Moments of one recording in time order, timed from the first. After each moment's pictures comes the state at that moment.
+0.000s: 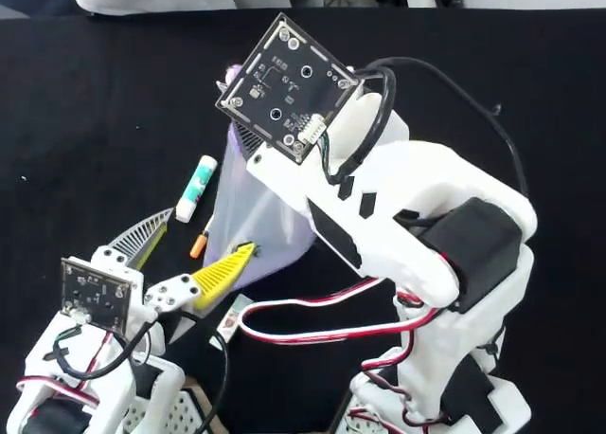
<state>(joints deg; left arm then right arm) 12.6 -104.6 54.9 69.8 -3.6 -35.6 -16.7 -43.5 91.5 25.5</state>
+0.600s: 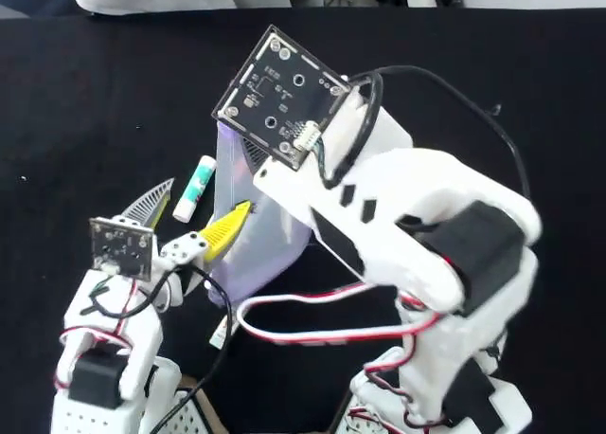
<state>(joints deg) 6.4 -104.5 77.7 45.3 -3.6 -35.6 -18.5 -43.4 96.4 26.2</state>
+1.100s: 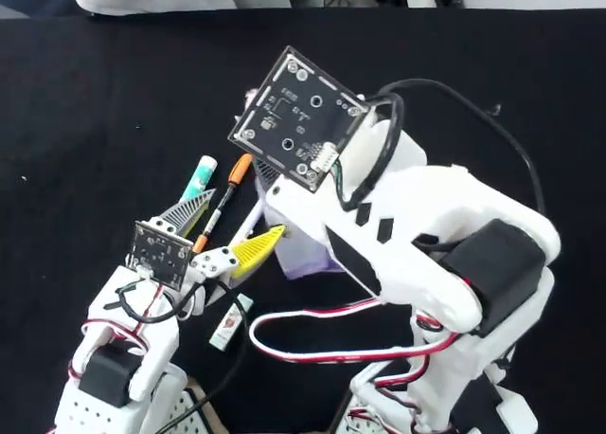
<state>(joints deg) 16.4 -104.0 79.1 44.3 -5.9 -35.6 -20.4 -41.4 98.9 26.6</state>
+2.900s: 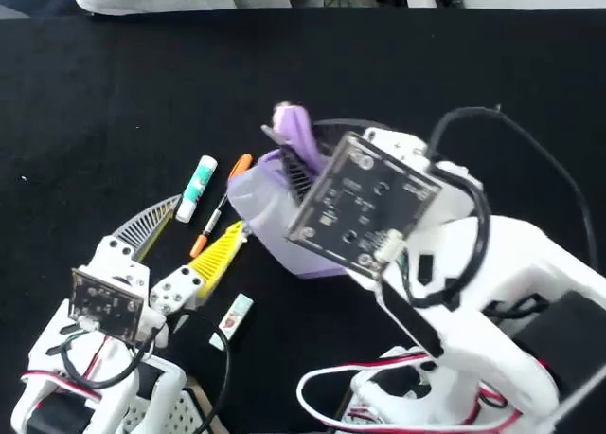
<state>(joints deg) 13.7 -104.6 56.4 62.8 -10.8 -32.9 -29.1 -41.4 98.9 34.8</state>
